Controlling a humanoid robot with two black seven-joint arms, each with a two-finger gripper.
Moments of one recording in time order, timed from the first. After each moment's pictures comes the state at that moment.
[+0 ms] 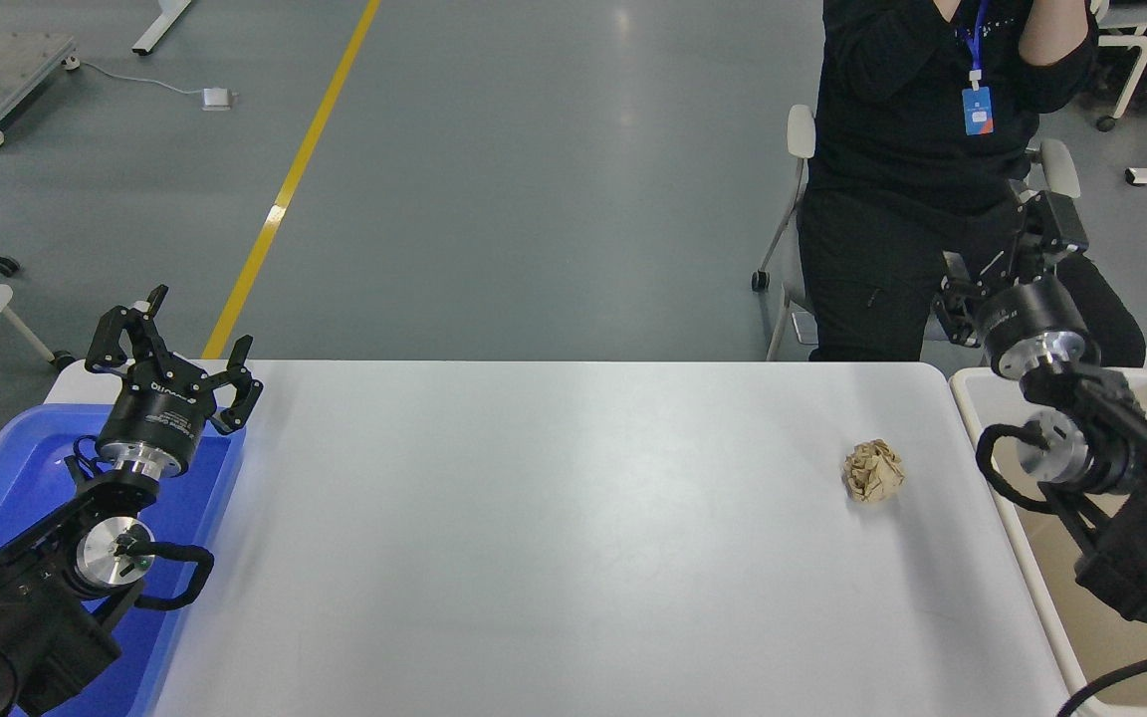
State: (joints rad) left arm -0.53 0.39 -0.87 -0.51 0.08 -0.53 -0.58; right arm 0.63 -0.32 0.88 0.68 -0.34 -0.05 0.49
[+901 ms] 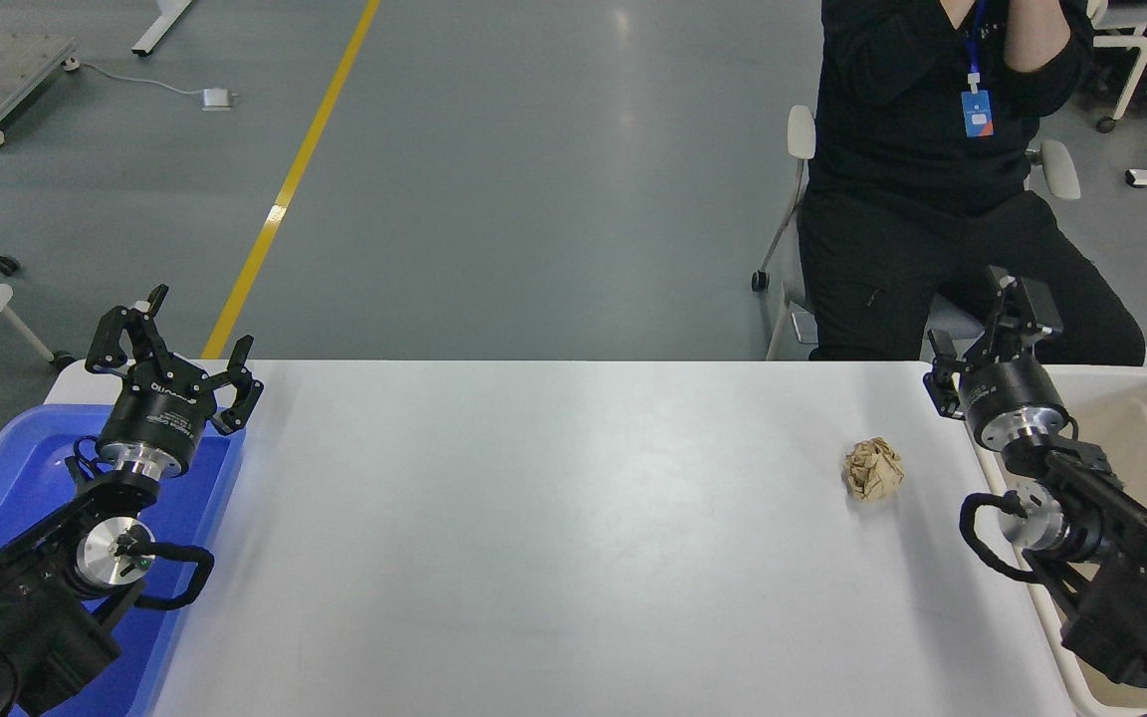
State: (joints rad) left arm -0.53 0.39 -0.87 -0.51 0.08 -0.53 -0.58; right arm 0.68 -0.39 0.70 0.59 -0.35 -0.07 0.51
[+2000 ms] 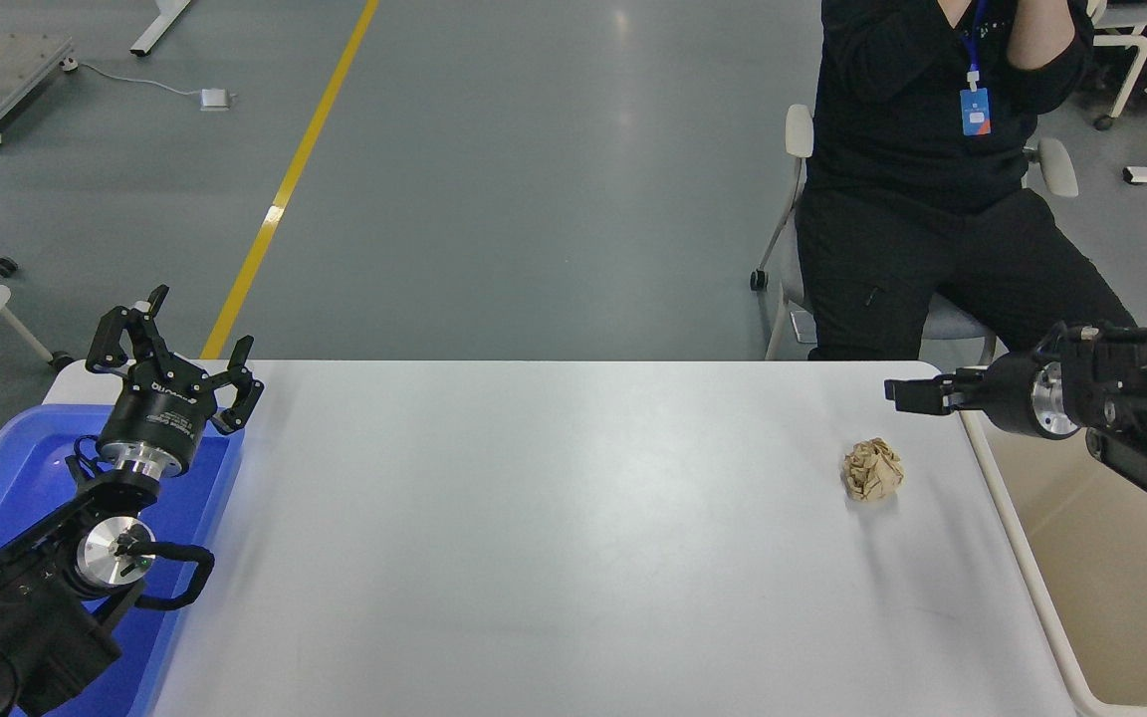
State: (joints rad) left arm -0.53 0.39 -0.87 -0.51 0.08 -0.53 -0.58; right arm 1.18 -0.45 -0.67 0.51 -0.99 0.00 0.51
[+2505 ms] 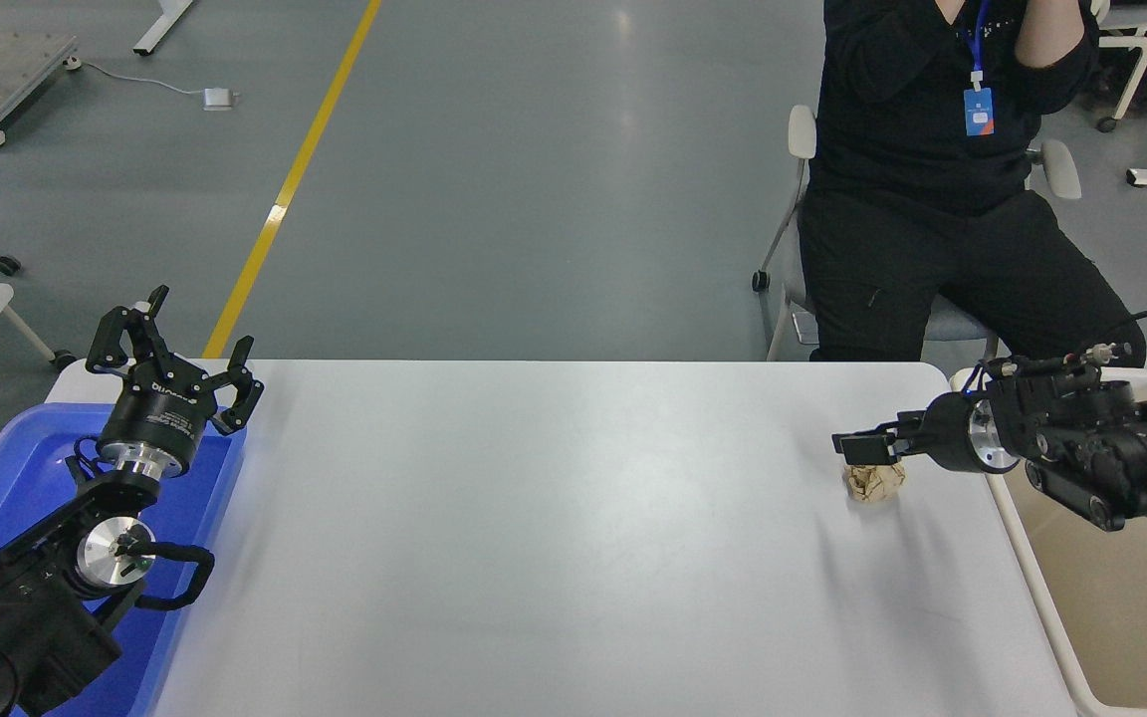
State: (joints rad) left arm -0.53 0.39 -0.87 -0.51 0.08 -0.53 -0.58; right arm 1.10 -0.36 -0.68 0.46 -1.04 0.00 0.51
